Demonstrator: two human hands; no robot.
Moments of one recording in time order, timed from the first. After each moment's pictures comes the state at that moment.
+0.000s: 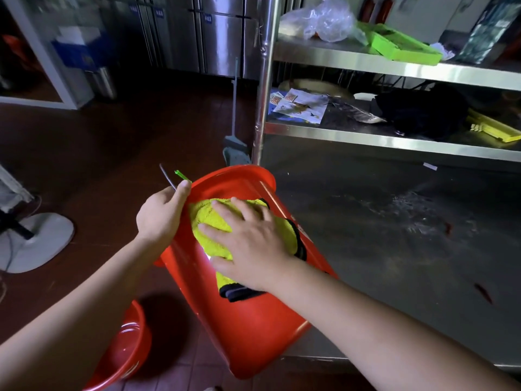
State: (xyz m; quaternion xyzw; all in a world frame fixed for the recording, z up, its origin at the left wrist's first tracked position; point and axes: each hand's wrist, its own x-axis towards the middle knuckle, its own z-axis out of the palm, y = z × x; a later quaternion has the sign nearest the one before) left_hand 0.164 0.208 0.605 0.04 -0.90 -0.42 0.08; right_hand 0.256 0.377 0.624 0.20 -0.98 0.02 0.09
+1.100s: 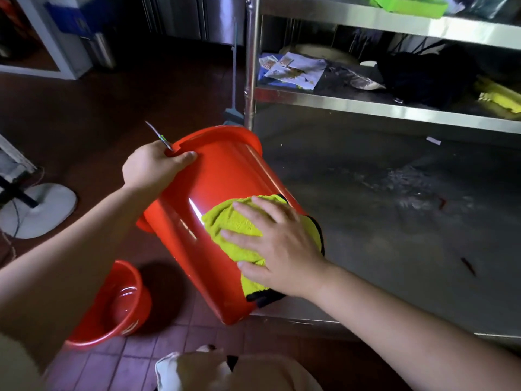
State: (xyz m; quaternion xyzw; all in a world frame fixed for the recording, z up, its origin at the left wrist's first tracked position) left_hand 0.167 0.244 0.622 0.02 -0.94 -0.33 0.10; right_hand 0.334 0.466 0.610 0.25 -0.96 0.09 0.10
